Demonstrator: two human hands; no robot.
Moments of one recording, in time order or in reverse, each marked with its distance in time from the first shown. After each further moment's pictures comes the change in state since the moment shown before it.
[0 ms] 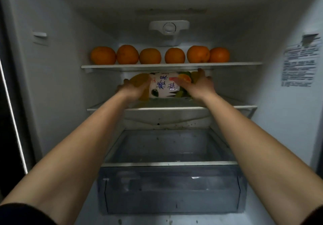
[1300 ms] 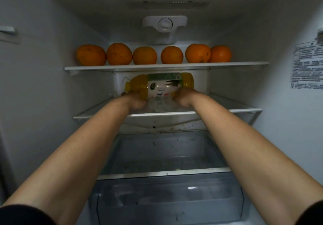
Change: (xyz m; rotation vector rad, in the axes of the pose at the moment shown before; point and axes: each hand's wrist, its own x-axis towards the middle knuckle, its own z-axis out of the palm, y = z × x) left_hand 0.043 -0.005 0.032 0.298 -0.281 0.311; right_hand 0.029 -0.003 0.036 -0.462 -0.373 -0.069
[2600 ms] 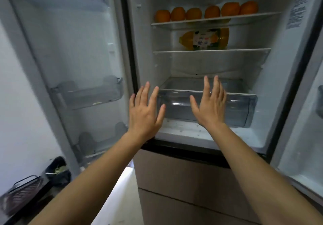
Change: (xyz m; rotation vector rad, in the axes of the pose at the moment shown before) left_hand -0.463 -0.002 0.098 0.344 0.643 0.019; right_hand -0.354 0.000 0.142 0.046 0.510 -0.248
